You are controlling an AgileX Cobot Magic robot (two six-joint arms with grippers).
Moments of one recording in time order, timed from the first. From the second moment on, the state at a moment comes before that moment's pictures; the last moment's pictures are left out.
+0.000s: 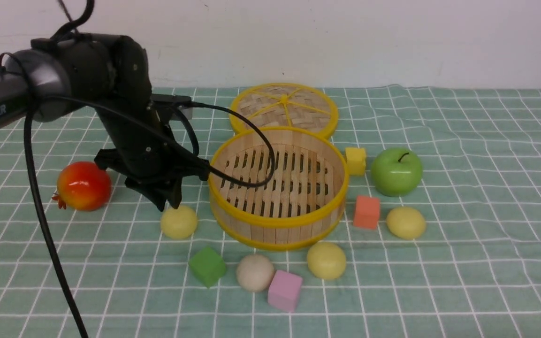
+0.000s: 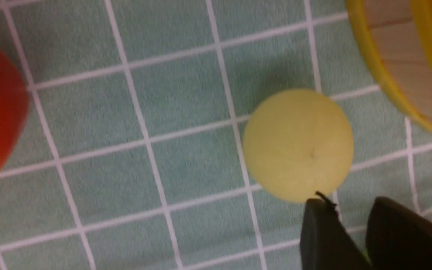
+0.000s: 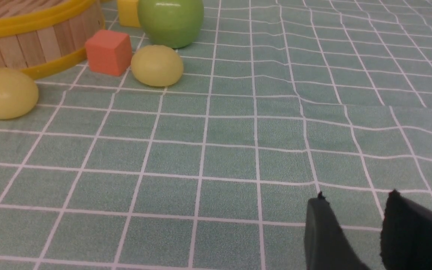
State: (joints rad) right arm 0.02 -0.01 0.02 -0.01 0.37 0.00; left arm -0.26 1.99 -1.64 -0.07 1.02 -0.06
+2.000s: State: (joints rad) right arm 0.02 -0.01 0.02 -0.01 0.37 0.00; left arm -0.45 2.15 -1.88 0.06 0.77 0.04
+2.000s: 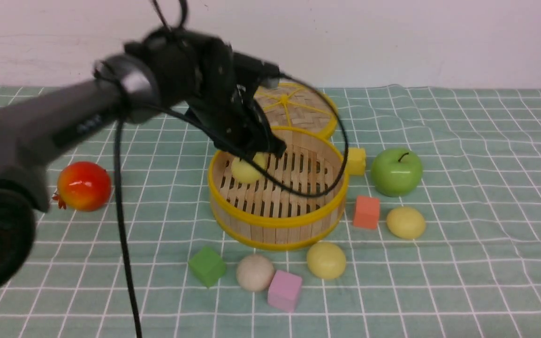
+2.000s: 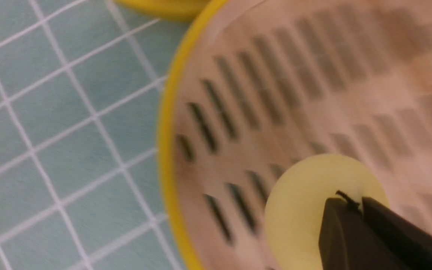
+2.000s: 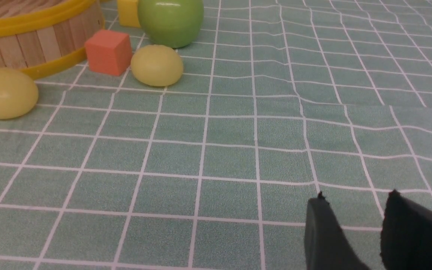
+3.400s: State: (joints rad) right arm 0.02 -0.01 0.02 -0.01 0.37 0.00; left arm -0.65 1.85 -1.37 0.03 0.82 -0.14
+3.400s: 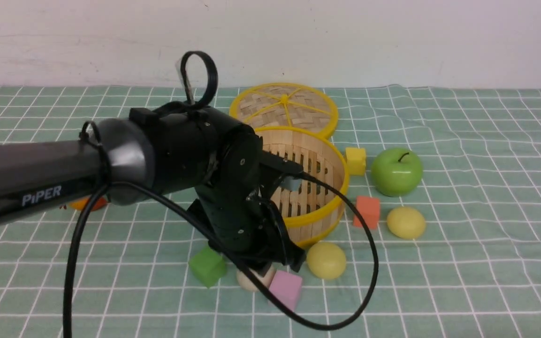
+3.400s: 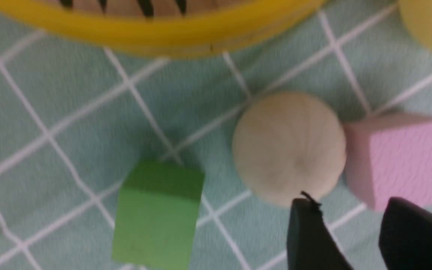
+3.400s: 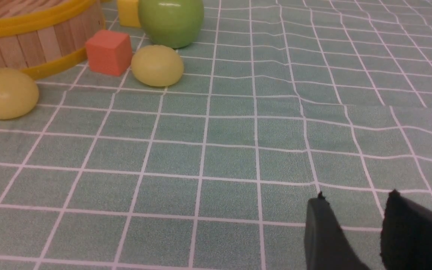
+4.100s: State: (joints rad) right arm 0.02 -0.01 0.02 -0.01 0.37 0.00; left arm -0.65 1.95 -1.37 0.12 0.70 -0.14
